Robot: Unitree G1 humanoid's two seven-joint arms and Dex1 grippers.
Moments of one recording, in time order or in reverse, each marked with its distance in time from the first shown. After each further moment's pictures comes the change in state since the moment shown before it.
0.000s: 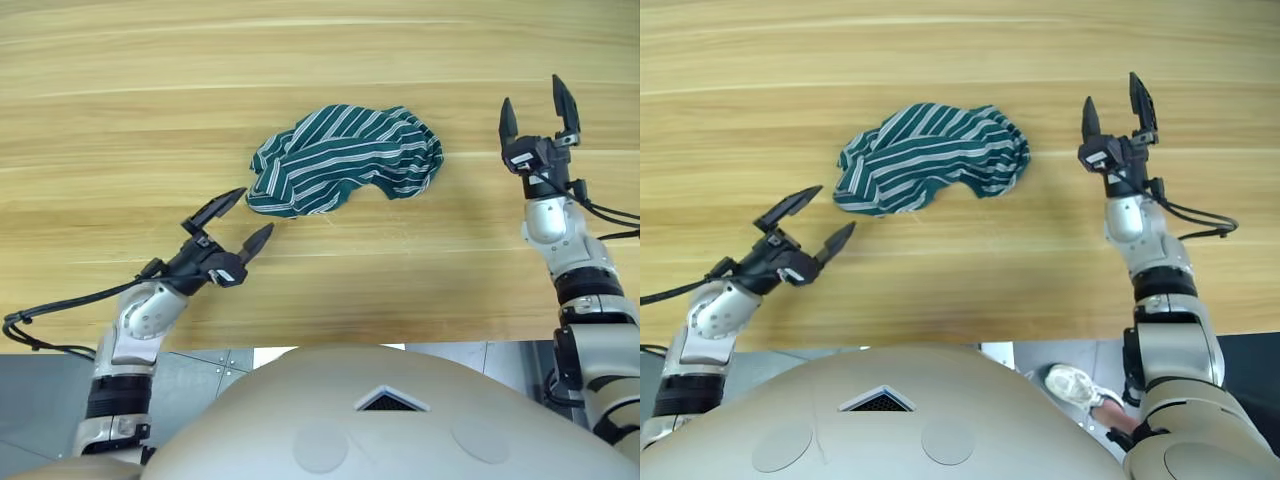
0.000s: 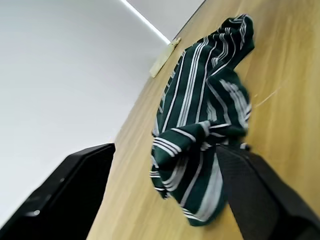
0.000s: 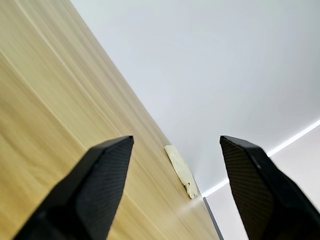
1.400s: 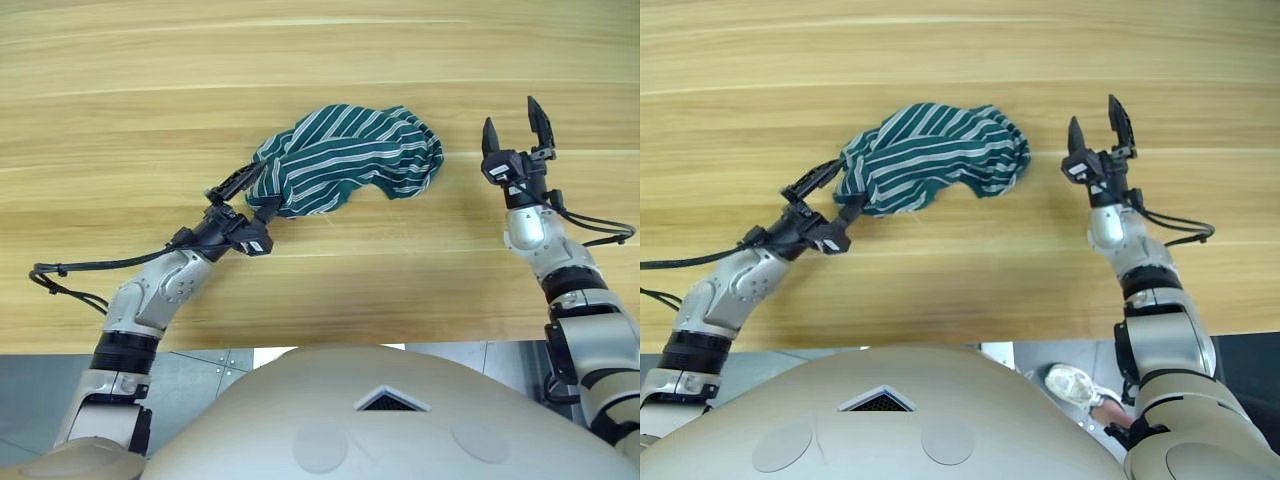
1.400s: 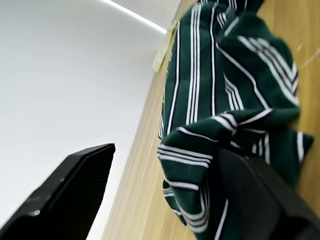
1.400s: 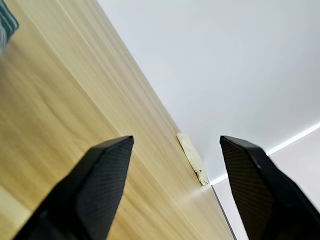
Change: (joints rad) left arm -0.145 0.091 -0.221 0.077 0.169 0.115 0.284; right arm -0.021 0.016 0.093 0.138 -0.023 0.012 -0.104
